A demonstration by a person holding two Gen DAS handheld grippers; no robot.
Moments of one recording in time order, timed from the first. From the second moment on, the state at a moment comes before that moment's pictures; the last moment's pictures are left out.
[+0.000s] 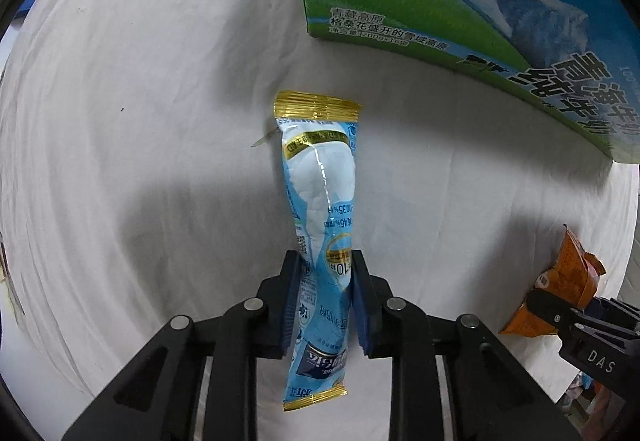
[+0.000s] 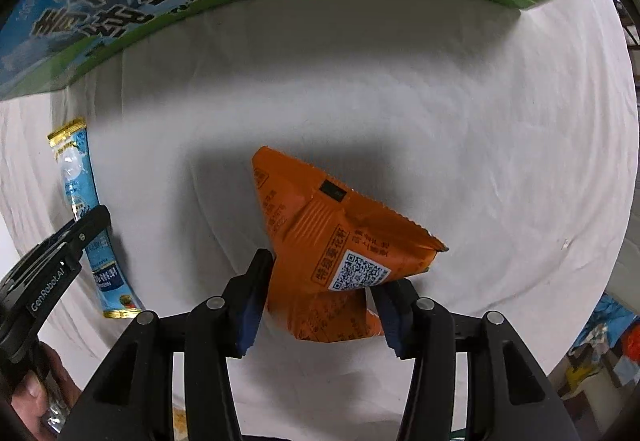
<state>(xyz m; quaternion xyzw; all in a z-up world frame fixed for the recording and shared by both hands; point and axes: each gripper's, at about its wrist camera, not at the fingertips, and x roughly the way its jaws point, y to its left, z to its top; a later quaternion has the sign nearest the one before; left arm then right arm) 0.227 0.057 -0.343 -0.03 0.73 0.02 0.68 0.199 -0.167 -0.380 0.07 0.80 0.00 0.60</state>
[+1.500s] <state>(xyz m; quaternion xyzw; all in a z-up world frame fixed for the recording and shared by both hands) 0.197 0.005 -0.349 -0.15 0.79 -0.03 0.60 0.183 -0.178 -0.304 0.05 0.76 0.05 0.65</state>
